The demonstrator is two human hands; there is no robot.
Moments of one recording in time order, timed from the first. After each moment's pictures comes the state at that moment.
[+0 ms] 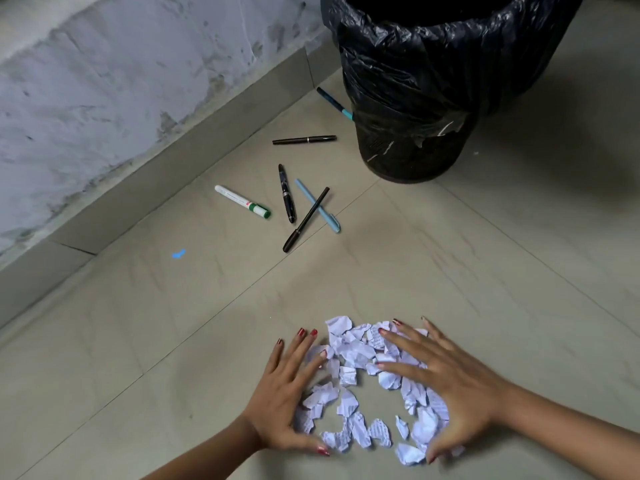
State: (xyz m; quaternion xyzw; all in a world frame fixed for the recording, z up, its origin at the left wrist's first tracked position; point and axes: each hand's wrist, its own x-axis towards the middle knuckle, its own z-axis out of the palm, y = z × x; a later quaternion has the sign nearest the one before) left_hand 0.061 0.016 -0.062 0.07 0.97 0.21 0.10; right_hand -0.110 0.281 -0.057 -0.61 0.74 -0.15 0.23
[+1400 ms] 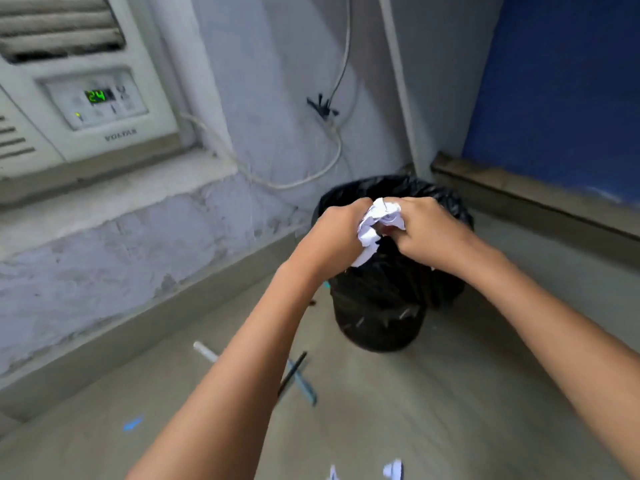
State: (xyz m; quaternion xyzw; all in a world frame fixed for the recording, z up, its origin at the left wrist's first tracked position) left_hand -0.277 0.018 0.214 0.03 0.94 0.30 -0.12; right_hand -0.345 0.157 0.208 -0.40 0.87 -0.27 -0.07
